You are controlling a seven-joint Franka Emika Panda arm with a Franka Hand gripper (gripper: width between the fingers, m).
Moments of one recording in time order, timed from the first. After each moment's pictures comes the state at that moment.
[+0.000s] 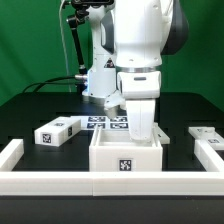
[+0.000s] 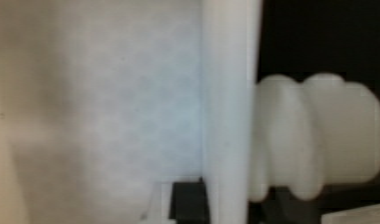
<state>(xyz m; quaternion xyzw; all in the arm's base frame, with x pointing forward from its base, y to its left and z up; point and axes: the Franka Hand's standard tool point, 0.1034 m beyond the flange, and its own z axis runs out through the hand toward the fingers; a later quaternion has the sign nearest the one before) 0.493 0.036 0.010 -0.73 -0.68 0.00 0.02</state>
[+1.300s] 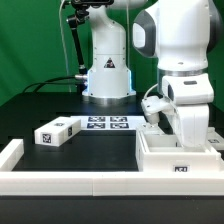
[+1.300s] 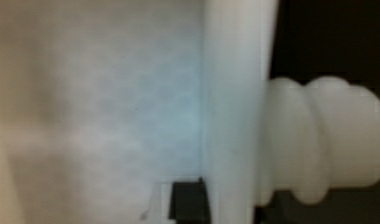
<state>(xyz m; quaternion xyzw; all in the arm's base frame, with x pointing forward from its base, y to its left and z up) 0.522 0.115 0.010 -0.71 -0.70 0.00 0.04</state>
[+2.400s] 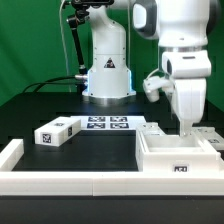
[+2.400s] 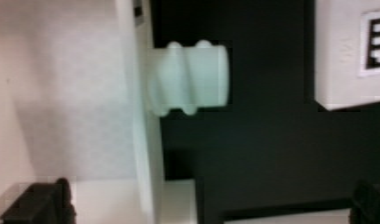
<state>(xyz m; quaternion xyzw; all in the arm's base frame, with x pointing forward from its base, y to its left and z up) 0.497 0.119 0.059 -0.73 -0.69 -0.01 0.02</state>
